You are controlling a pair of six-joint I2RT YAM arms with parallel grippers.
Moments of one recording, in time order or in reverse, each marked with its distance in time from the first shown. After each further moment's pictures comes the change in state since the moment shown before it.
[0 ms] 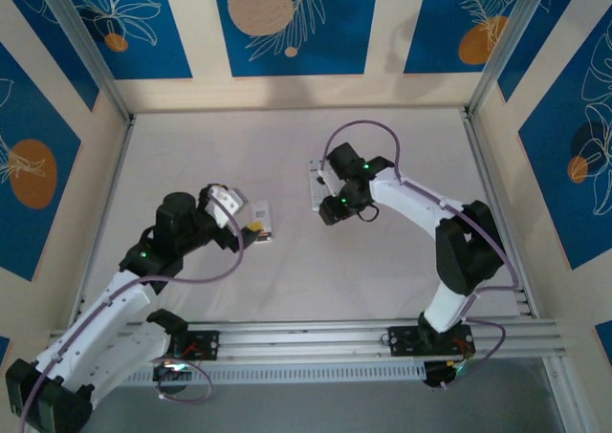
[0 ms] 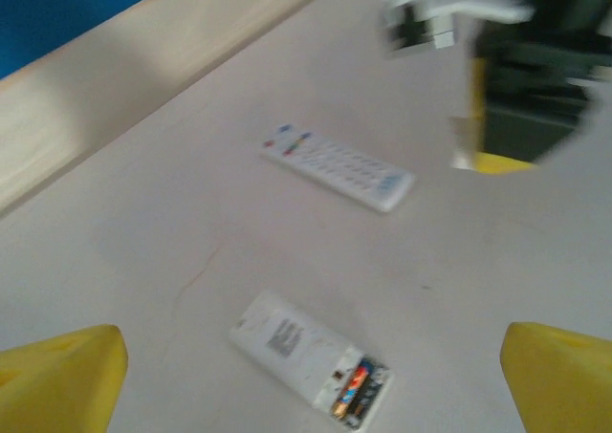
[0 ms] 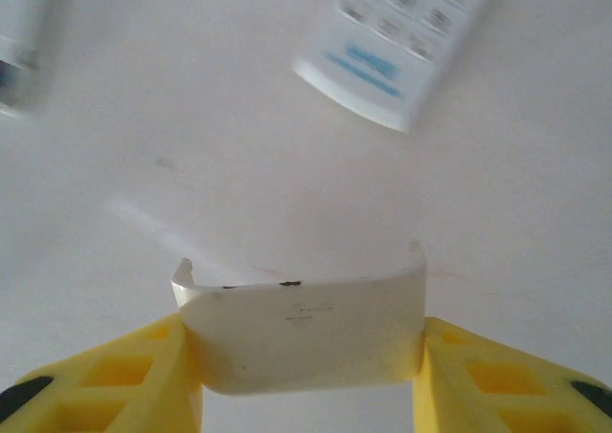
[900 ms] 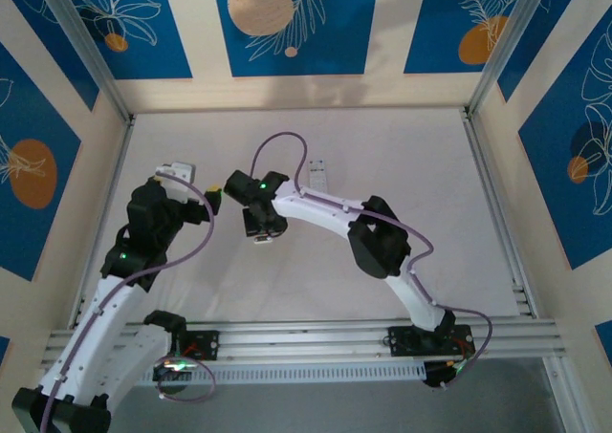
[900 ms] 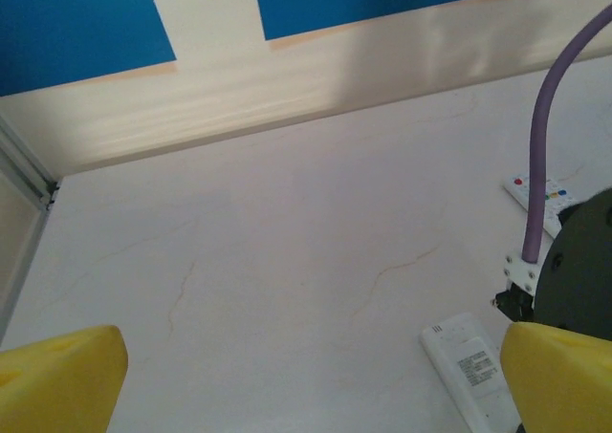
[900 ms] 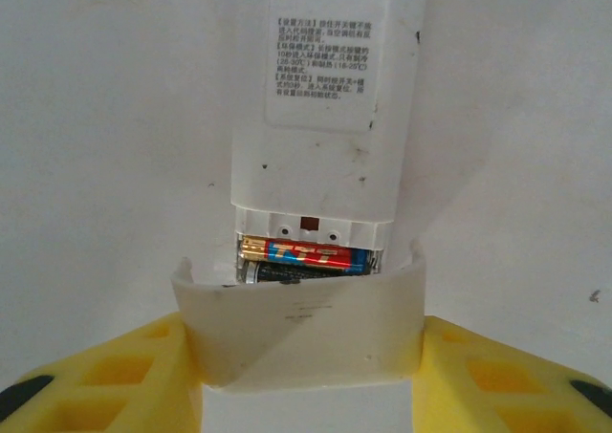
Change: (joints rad) left arm 0.171 -0.064 0.071 -0.045 -0.312 -0.198; right arm 0.373 0.573 0.657 -0.192 0.201 0.662
